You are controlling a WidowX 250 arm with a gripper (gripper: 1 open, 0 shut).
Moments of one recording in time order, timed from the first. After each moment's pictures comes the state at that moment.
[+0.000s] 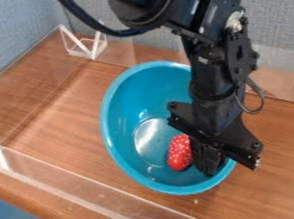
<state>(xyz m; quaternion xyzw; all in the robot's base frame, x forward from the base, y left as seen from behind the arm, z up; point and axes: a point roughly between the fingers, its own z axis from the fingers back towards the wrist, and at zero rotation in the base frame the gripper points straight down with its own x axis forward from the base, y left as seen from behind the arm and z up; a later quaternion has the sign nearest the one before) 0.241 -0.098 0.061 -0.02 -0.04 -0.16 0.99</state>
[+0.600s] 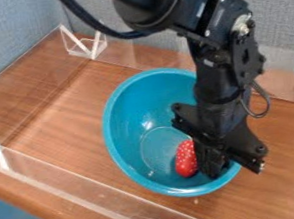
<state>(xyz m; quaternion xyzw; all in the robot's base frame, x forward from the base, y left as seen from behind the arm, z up) 0.240 -0.101 0.061 -0.01 -0.04 -0.16 0.99</state>
